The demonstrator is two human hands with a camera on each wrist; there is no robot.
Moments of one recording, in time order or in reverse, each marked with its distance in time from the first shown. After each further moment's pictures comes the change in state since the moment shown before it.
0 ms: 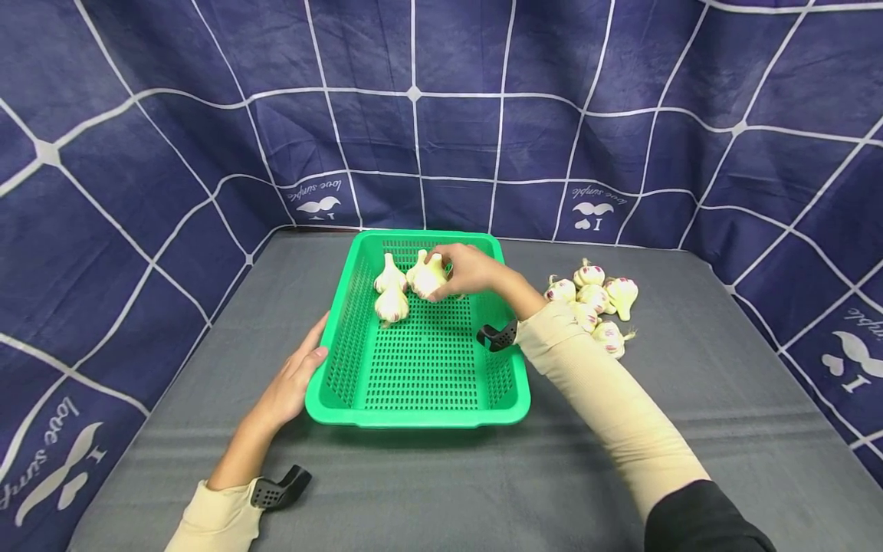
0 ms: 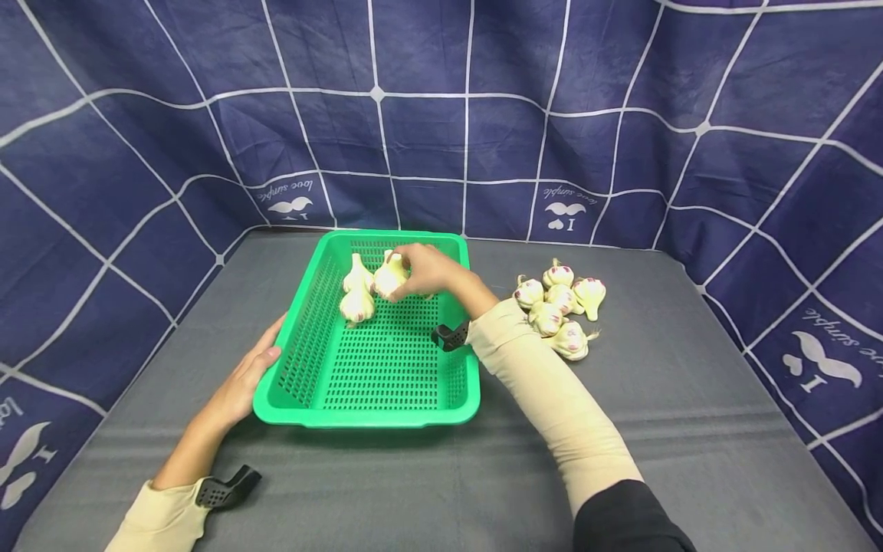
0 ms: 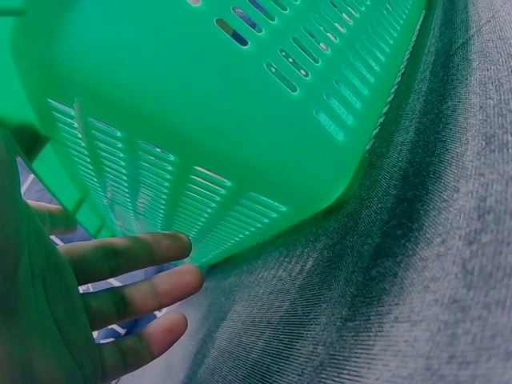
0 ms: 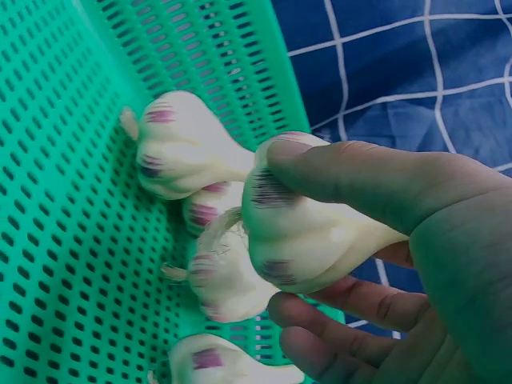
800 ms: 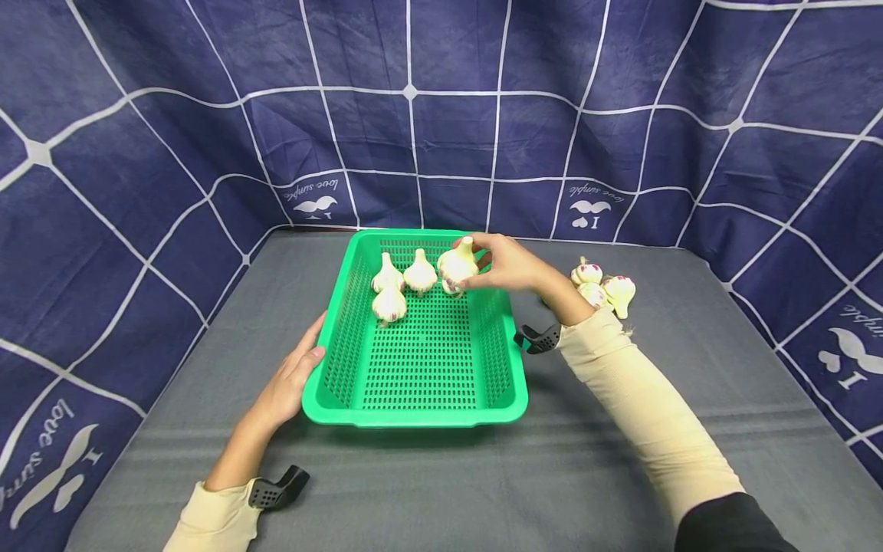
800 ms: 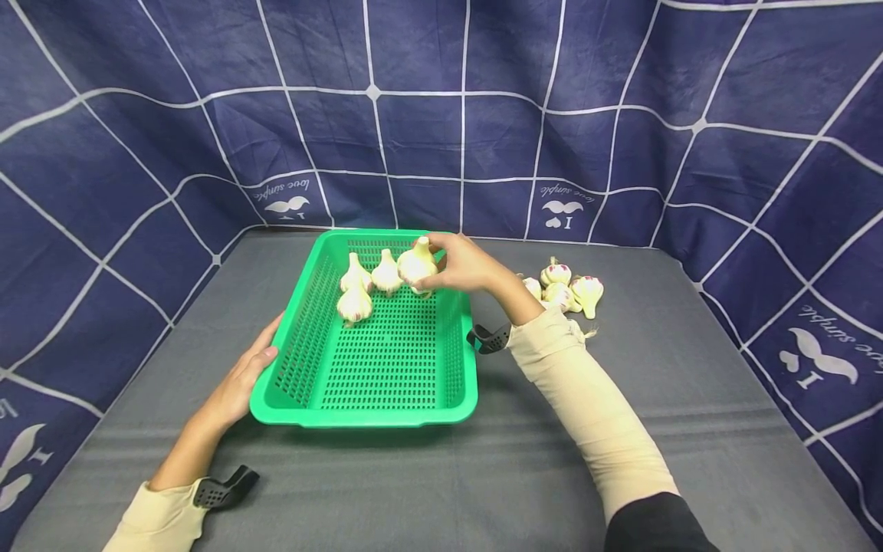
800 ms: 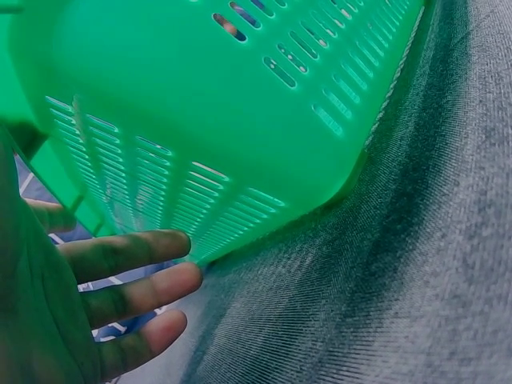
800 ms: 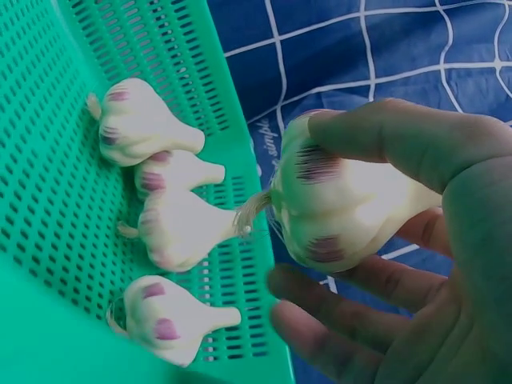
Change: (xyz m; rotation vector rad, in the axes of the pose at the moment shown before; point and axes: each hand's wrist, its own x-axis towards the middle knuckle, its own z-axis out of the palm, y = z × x) left_hand 0.001 0.000 0.000 0.005 0.007 0.017; right_hand -0.049 0.017 -0.026 0.218 0.170 -0.096
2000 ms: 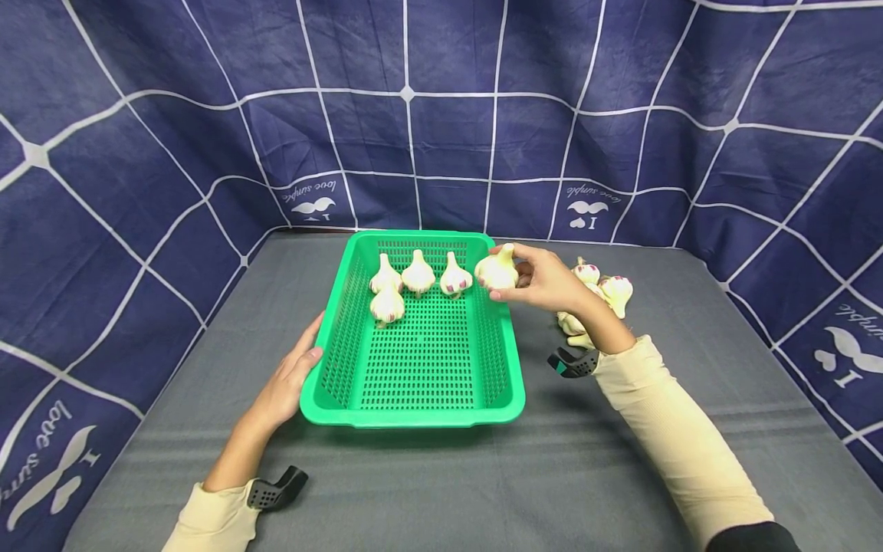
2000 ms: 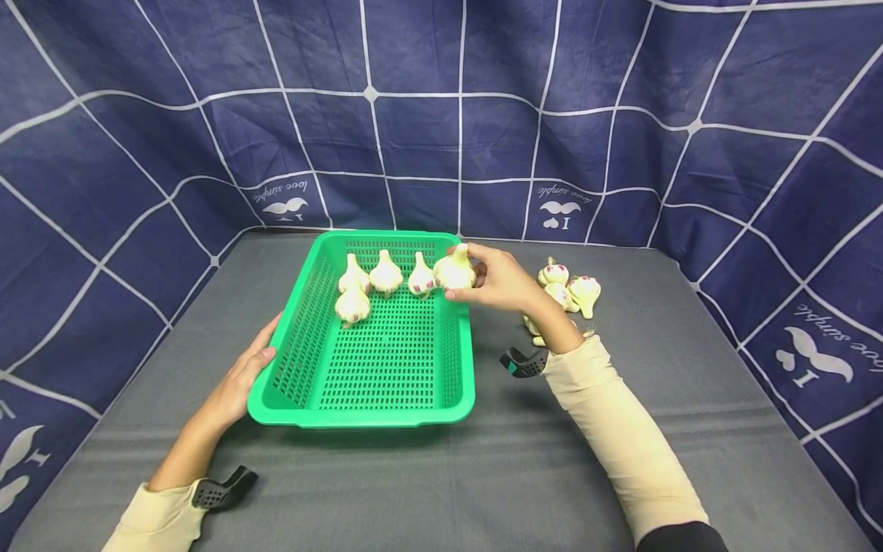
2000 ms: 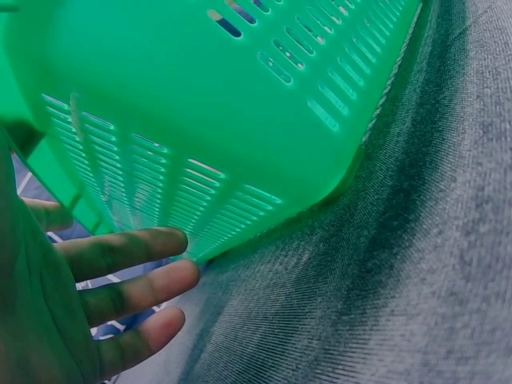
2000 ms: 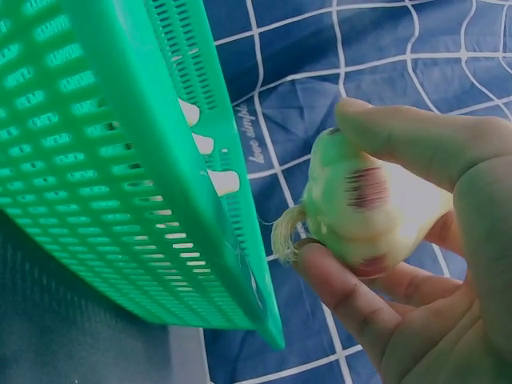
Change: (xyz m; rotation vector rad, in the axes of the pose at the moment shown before) left_hand -0.001 0.000 0.001 -0.020 0.008 0.004; right_hand -0.057 0.017 -0.010 0.098 0.154 -0.002
